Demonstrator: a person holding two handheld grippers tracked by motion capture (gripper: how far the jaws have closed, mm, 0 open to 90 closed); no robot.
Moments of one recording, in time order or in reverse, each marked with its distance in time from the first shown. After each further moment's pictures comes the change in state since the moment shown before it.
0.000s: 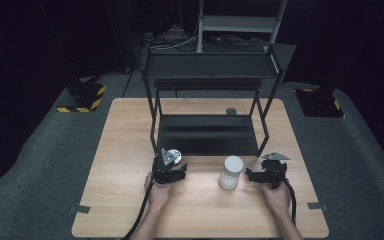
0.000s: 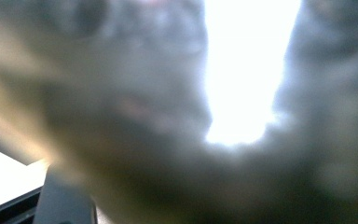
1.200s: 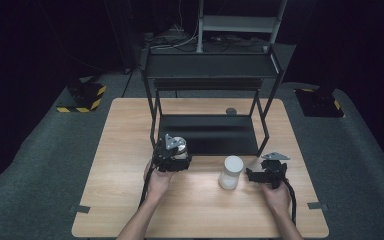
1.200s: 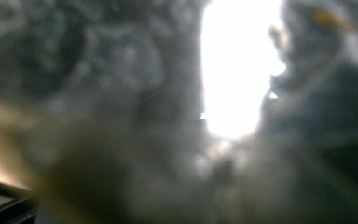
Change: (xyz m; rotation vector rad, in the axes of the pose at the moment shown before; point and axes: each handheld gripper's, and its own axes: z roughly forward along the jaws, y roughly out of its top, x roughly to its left) left arm 0.008 0.077 -0.036 0.043 -0.110 0.044; right arm 0.000 0.000 0.000 0.000 0.000 0.000
